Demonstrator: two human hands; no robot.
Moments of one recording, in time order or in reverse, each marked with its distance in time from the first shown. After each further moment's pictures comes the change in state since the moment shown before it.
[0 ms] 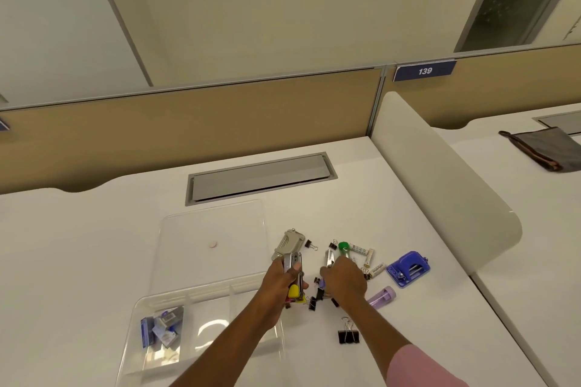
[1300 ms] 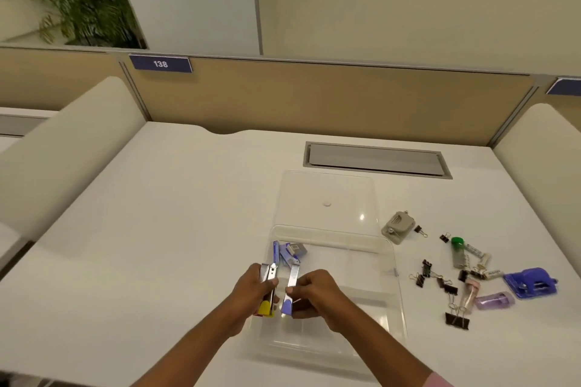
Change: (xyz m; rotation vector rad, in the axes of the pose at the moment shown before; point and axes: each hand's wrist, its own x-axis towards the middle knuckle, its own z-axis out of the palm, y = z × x) left_hand -0.194 -0.064 -0.244 0.104 0.303 -0.093; right_hand -0.227 -0.151 0.121 0.536 -0.874 -0.101
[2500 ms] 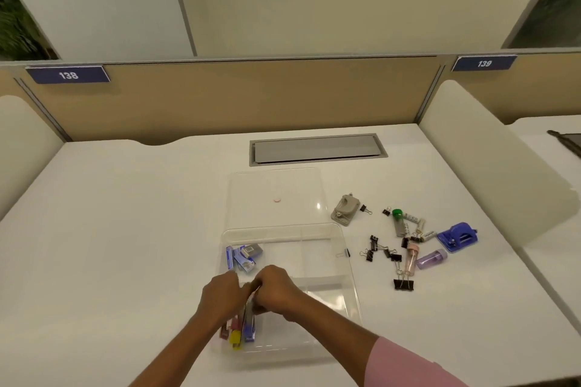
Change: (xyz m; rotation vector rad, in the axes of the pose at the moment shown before) left_hand 0.027 0.021 0.041 1.033 0.142 0.086; right_hand 0.006 -0.006 0.005 -0.414 0.133 -0.013
